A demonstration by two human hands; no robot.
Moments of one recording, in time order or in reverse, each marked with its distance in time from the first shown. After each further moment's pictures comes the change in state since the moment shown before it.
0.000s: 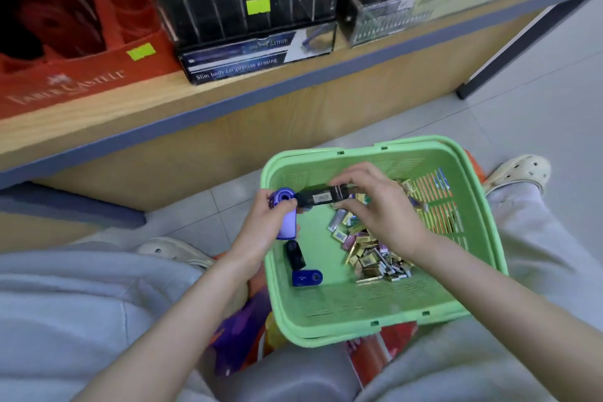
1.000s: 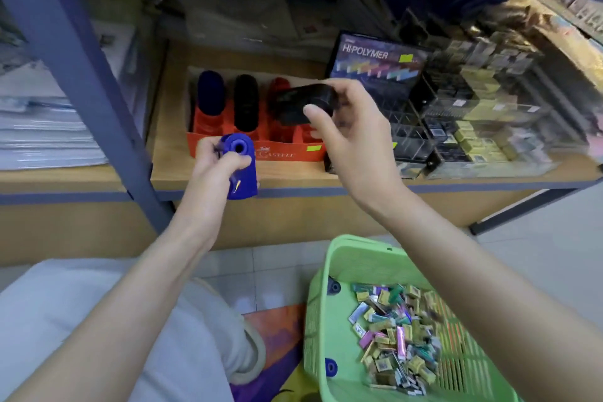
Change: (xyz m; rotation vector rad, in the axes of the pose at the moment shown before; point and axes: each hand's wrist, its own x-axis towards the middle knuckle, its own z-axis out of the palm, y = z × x) left_hand -0.088 0.108 -0.182 -0.496 0.313 0.586; right_hand 0.129 -0.256 0.013 0.144 0.319 -0.285
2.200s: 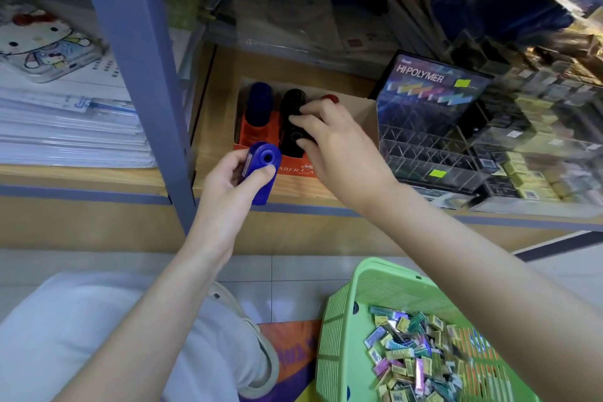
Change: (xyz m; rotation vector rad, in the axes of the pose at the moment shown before) left_hand 0.014 -0.008 -0.035 0.066 0.054 0.042; right_hand 0.036 0.011 0.060 -0.567 -0.346 -0.470
